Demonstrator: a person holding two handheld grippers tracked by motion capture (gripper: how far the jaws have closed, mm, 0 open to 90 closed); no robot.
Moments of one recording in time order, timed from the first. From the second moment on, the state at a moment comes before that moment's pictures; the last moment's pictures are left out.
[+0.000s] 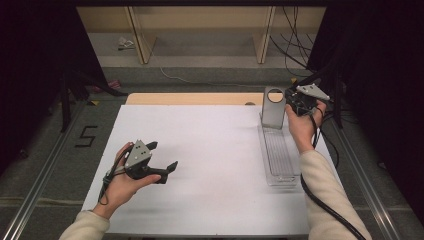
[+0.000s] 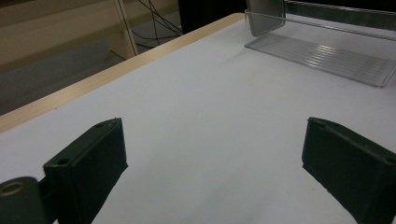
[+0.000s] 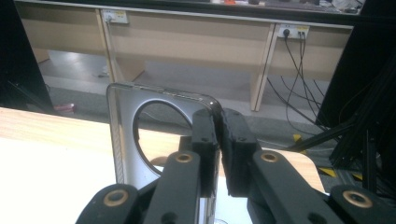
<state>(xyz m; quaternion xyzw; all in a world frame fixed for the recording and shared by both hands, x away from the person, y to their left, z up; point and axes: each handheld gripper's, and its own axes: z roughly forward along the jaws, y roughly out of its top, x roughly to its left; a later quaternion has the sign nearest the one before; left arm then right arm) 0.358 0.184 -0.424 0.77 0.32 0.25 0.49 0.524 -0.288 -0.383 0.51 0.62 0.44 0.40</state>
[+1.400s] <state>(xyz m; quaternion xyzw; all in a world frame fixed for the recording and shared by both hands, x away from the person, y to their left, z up) 0.359 0.183 -0.425 0.77 0.32 0.25 0.49 0.536 -0.296 -0.397 0.53 0.63 0.43 0.38</state>
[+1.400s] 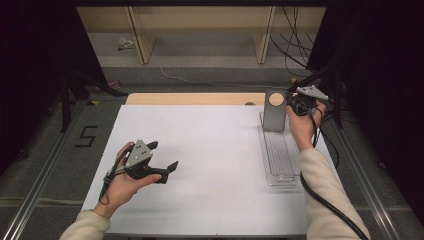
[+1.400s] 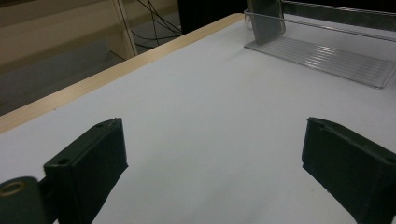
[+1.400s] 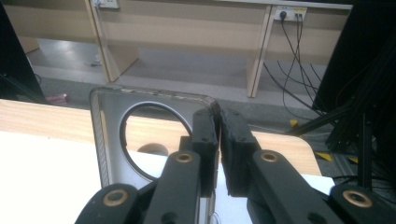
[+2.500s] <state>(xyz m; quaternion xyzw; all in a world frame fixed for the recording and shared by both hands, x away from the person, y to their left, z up) 0.359 0.183 -0.424 0.77 0.32 0.25 0.49 0.537 -0.299 -0.394 0.53 0.64 0.41 0.37</state>
